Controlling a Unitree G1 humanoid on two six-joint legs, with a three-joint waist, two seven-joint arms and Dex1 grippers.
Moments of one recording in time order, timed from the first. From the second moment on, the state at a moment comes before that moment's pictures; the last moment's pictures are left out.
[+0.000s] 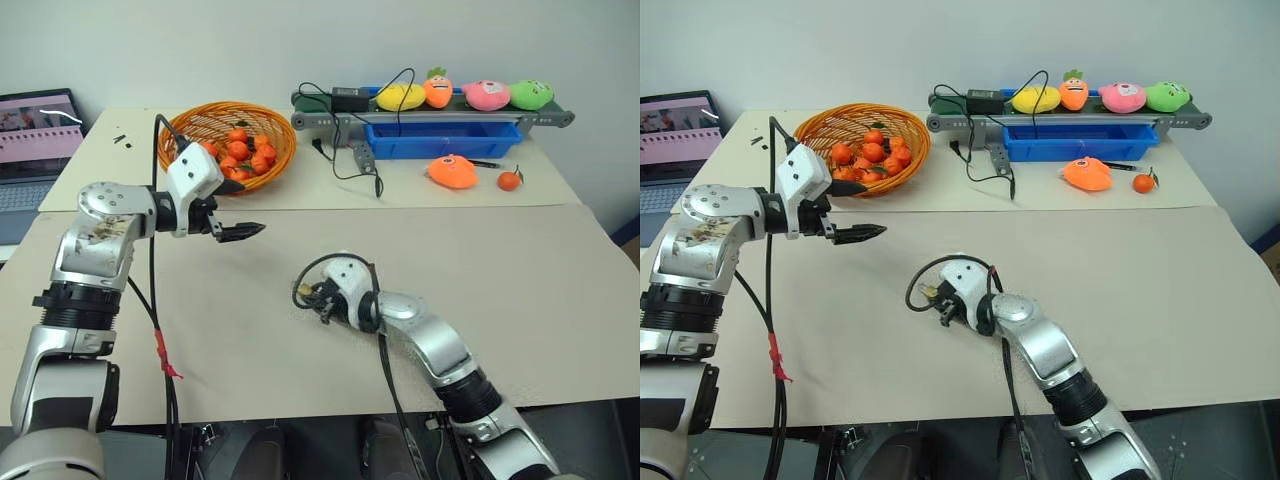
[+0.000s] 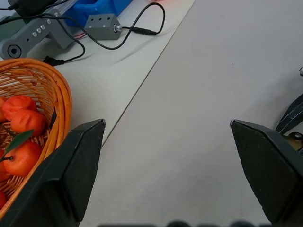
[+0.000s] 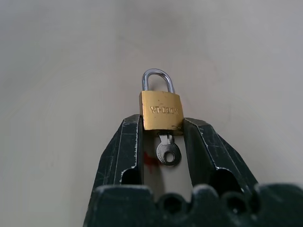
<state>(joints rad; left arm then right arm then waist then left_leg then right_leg) -0.80 0.76 -0.06 0.25 -0.22 0.36 -1.11 -0.46 -0.28 0.39 -0.14 0.11 0.68 0.55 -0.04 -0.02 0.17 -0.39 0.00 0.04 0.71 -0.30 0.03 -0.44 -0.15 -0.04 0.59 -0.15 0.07</state>
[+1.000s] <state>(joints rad) -0.73 0.71 -0.06 0.16 -0.23 0.42 -1.10 -0.56 -0.42 0.51 0.00 -0.03 0.23 0.92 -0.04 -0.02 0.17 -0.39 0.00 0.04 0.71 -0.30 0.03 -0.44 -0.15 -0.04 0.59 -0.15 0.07</state>
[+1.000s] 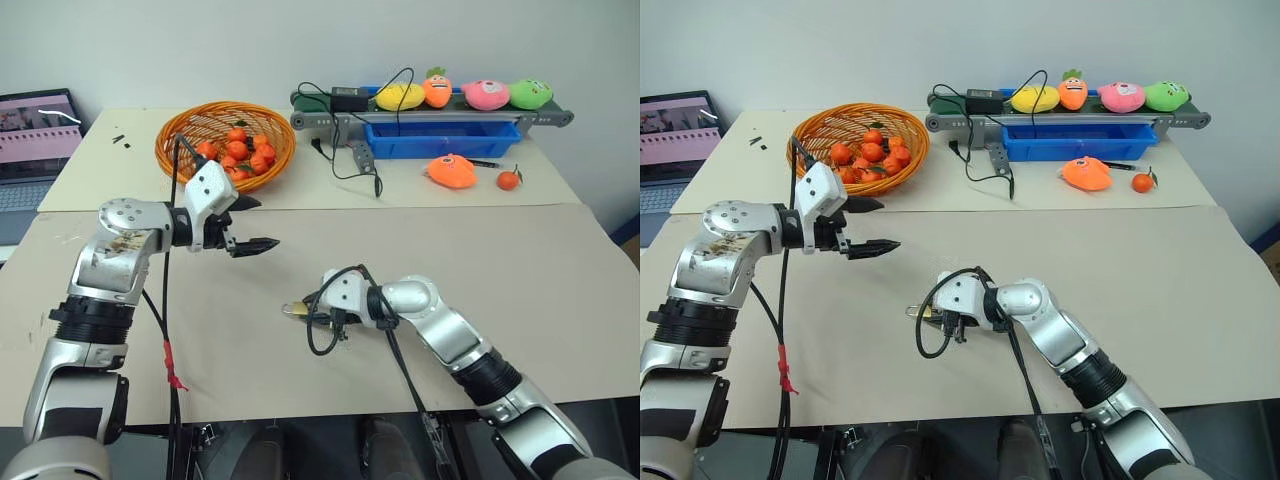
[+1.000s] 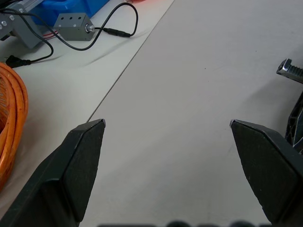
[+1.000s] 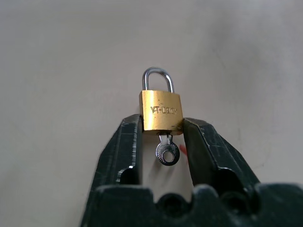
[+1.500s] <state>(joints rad) -0.73 0.69 -0.06 0.16 -0.28 0.45 -1.14 -0.57 -0.58 0.34 -0.14 0.18 0.42 1.13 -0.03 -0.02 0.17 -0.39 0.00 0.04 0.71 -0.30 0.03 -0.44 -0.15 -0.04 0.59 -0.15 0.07</state>
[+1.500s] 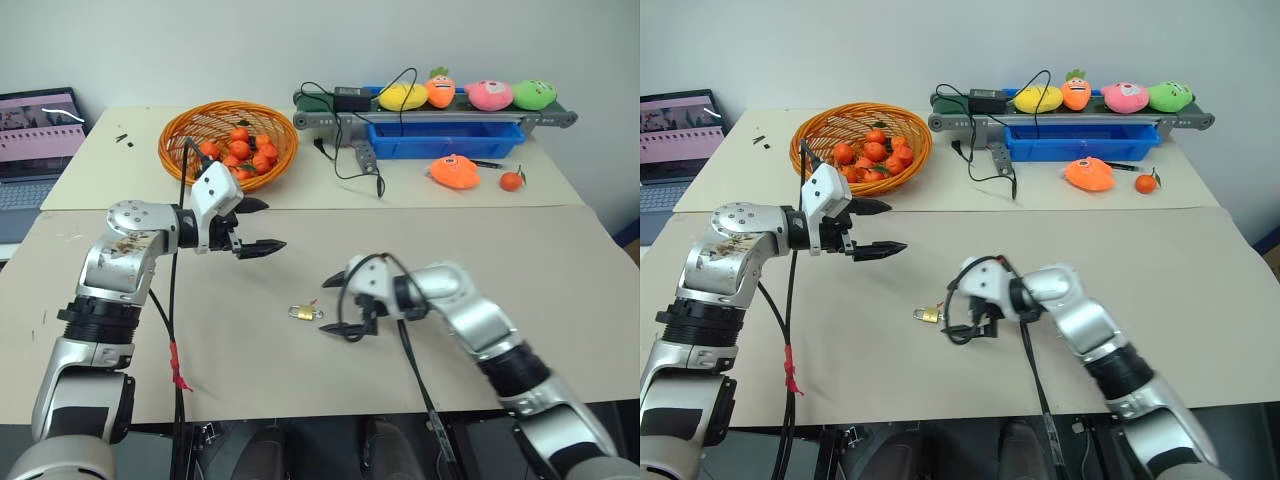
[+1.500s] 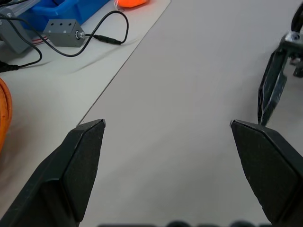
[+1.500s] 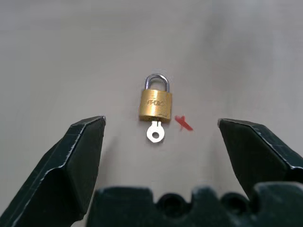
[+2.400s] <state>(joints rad) -0.76 0.54 -0.31 0.47 -0.15 -0.11 -1.54 -0.31 -0.92 -0.17 -0.35 0.52 0.77 1.07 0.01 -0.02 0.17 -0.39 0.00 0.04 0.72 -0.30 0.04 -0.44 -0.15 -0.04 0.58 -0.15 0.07</state>
